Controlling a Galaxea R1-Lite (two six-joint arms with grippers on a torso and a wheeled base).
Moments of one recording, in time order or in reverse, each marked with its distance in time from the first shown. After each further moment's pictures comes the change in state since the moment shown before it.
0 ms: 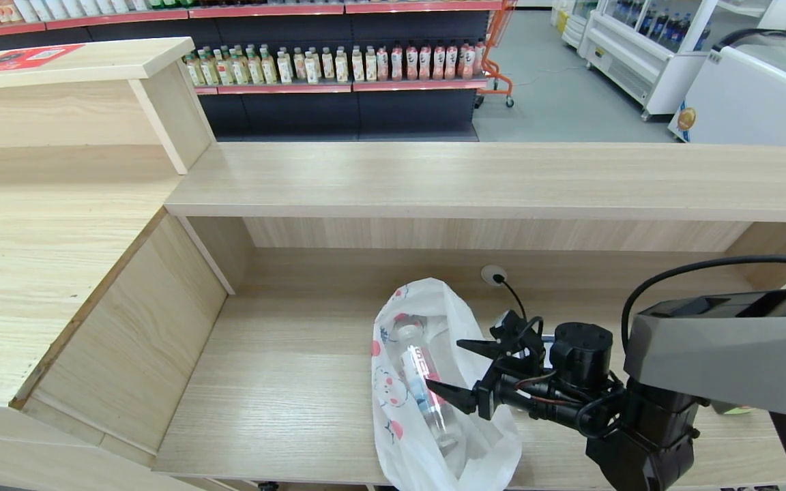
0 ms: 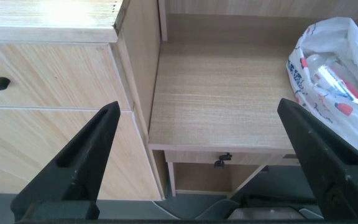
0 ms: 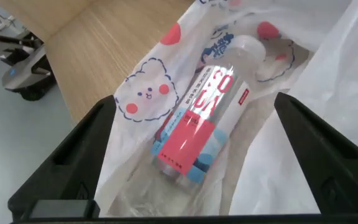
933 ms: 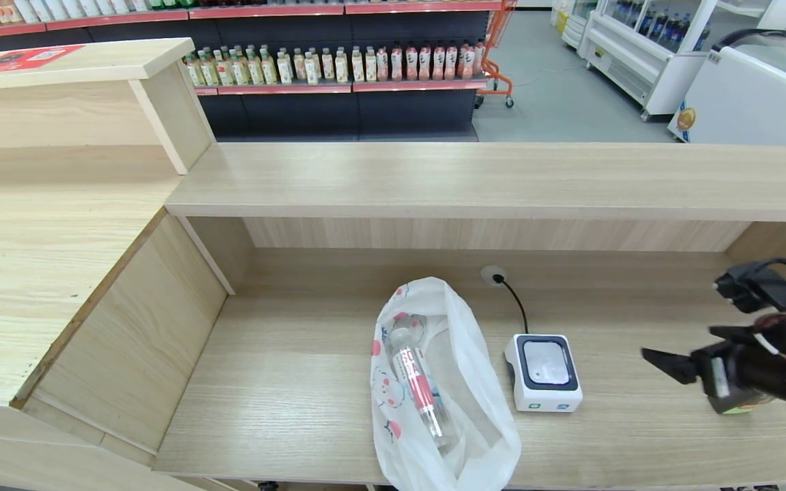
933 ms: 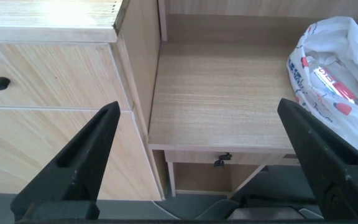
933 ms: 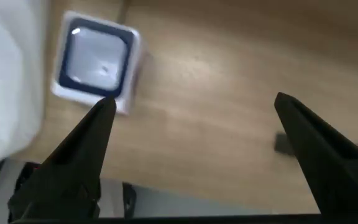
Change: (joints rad) left arm 0.000 0.000 0.000 0.000 0.000 0.000; right arm -0.547 -0.888 0.140 1.096 -0.398 -0.252
